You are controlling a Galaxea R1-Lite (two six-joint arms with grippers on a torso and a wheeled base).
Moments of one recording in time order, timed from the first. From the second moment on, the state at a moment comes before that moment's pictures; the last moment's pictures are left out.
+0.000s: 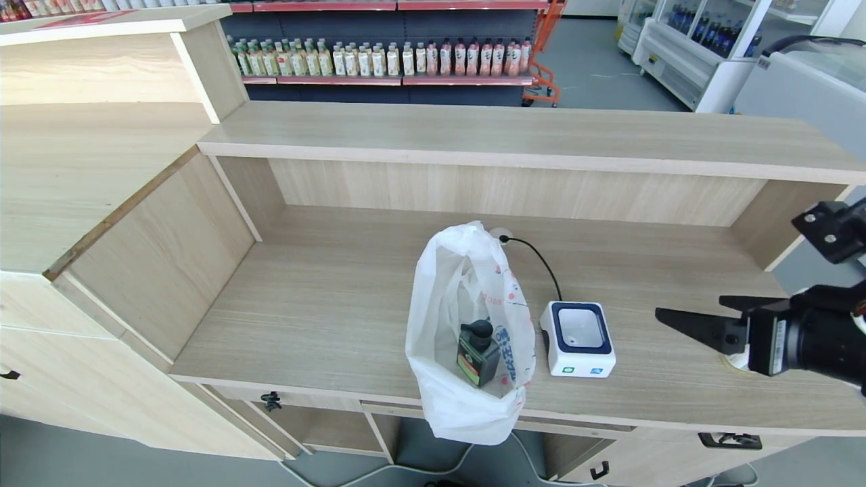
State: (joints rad) left arm 0.00 0.00 0.00 0.00 -0.05 0.02; right arm 0.27 1.19 -0.63 -0.20 0.09 0.04
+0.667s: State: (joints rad) left arm 0.00 0.00 0.00 0.01 -0.05 0.02; right arm 0.21 1.04 -0.59 -0.11 0.09 0.03
